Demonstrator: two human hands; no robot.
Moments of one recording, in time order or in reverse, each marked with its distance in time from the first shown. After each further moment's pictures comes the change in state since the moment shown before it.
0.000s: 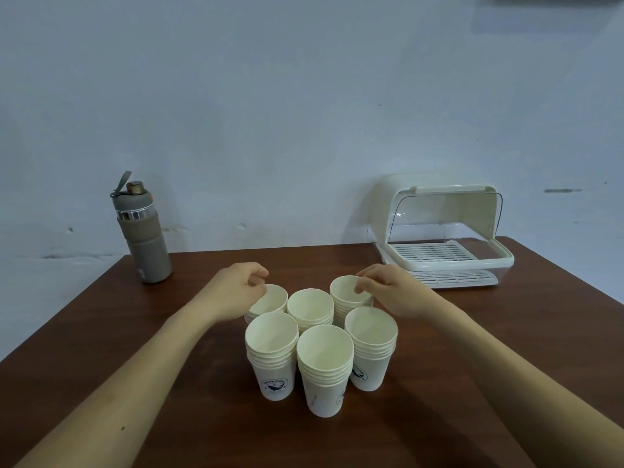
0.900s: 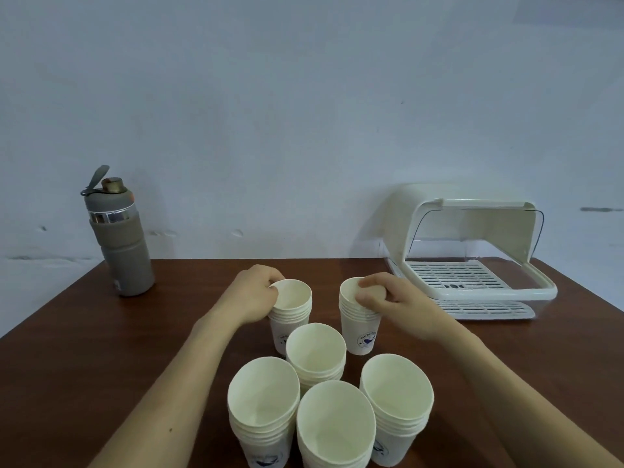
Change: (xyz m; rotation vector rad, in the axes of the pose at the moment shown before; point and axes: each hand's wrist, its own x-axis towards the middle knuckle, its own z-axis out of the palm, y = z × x) left_hand 0.092 -0.009 0.034 -0.032 0.012 -0.019; right_hand 0.068 0.041 0.016 0.099 0.042 0.000
